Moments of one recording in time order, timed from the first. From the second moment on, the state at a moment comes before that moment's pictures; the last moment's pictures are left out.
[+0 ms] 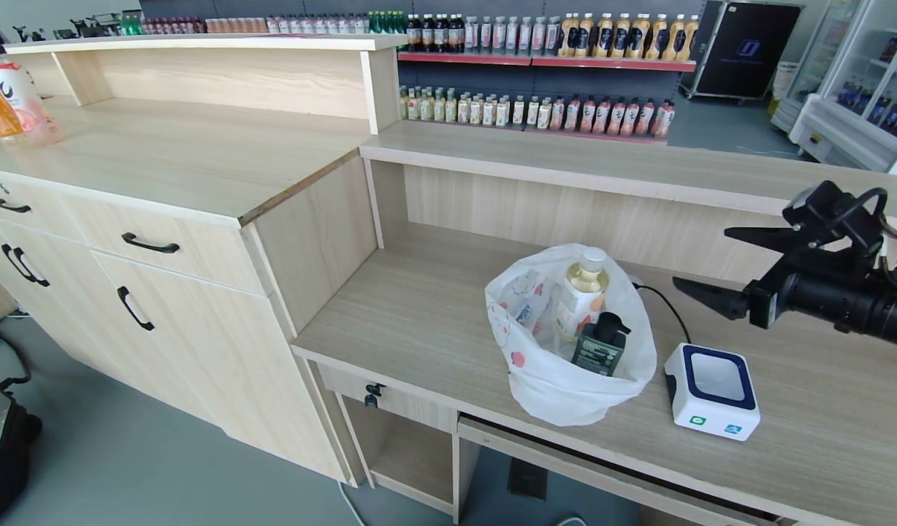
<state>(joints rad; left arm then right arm) 0.00 0.00 0.00 0.00 0.00 0.00 -0.06 1.58 -0.72 -0.74 0.53 -0.53</state>
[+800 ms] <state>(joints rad) 0.00 0.00 0.00 0.00 0.00 0.00 -0.14 1.38 -0.76 -0.72 0.27 -0.22</state>
